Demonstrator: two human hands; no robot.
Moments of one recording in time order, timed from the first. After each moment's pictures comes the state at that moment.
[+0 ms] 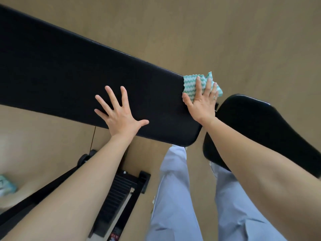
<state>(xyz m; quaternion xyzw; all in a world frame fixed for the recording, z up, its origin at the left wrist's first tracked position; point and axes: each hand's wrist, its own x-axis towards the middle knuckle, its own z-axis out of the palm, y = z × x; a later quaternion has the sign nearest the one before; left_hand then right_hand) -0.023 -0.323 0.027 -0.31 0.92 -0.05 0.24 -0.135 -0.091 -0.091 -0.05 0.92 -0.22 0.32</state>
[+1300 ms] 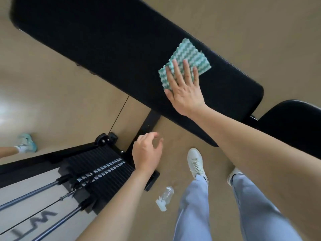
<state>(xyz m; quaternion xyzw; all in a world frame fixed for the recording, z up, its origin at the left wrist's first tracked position) 0.151 -0.265 0.028 -0.43 0.88 0.18 0.06 -0.071 -0.239 -0.037 -0.45 0.86 -0.18 0.14</state>
